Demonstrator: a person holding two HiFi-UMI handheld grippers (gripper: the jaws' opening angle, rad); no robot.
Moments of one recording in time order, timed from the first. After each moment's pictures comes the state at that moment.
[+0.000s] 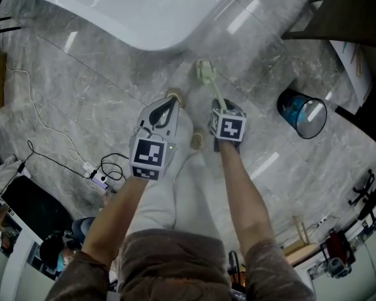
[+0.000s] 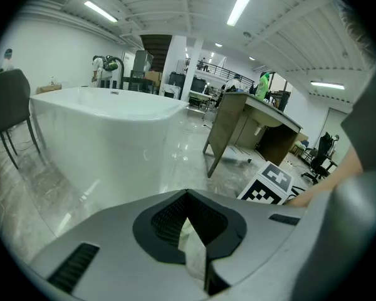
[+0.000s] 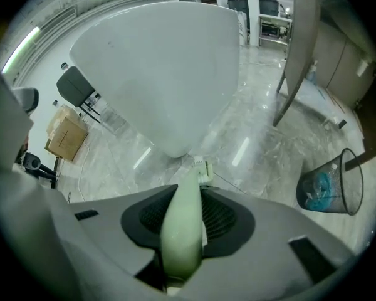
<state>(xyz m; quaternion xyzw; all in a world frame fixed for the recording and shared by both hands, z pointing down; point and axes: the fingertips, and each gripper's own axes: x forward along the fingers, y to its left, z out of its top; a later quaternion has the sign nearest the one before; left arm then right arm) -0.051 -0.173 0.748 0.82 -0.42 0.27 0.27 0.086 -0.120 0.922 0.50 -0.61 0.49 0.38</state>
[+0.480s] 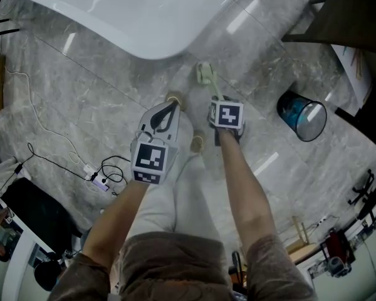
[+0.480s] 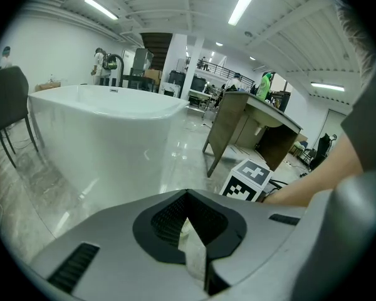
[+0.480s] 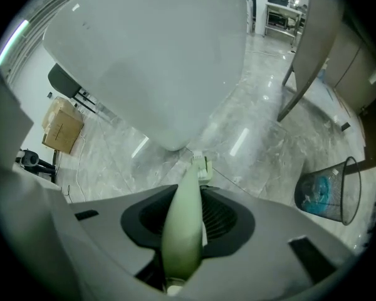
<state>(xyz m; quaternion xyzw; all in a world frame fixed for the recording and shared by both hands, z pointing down) -0.051 -0.185 0.753 0.82 -0.42 0.28 0.28 0.084 -0.145 0.944 0.47 -0.58 0.51 0.43</state>
